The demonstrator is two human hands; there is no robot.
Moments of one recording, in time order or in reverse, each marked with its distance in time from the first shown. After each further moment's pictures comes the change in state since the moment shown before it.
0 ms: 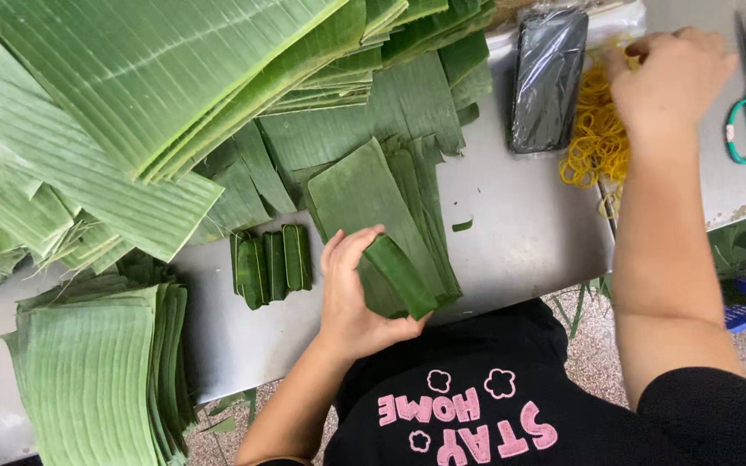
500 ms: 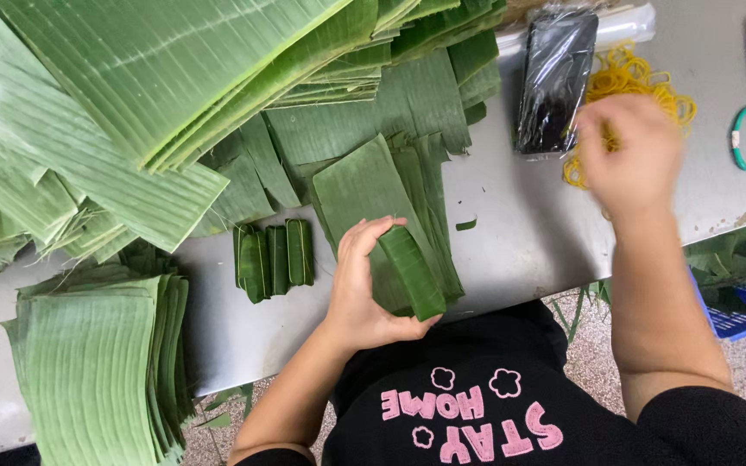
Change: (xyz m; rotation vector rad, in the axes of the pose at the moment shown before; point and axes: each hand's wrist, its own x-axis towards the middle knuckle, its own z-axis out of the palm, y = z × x) left_hand 0.008 0.001 0.001 -0.181 -0.052 -0.016; right_hand -0.032 -0.066 -0.085 0.755 -0.153 0.175
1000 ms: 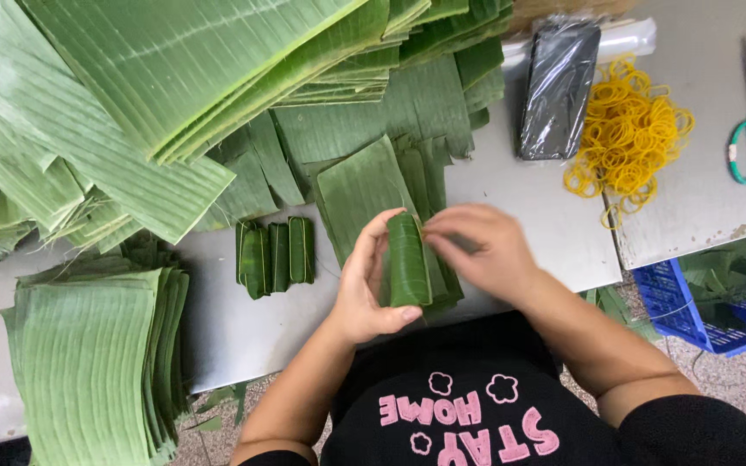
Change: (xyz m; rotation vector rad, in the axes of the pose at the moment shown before) left_hand -0.012 -0.020 0.017 -0.798 -0.047 -0.249; right_hand -0.050 -0.131 0.053 0.427 -0.347 -0.178
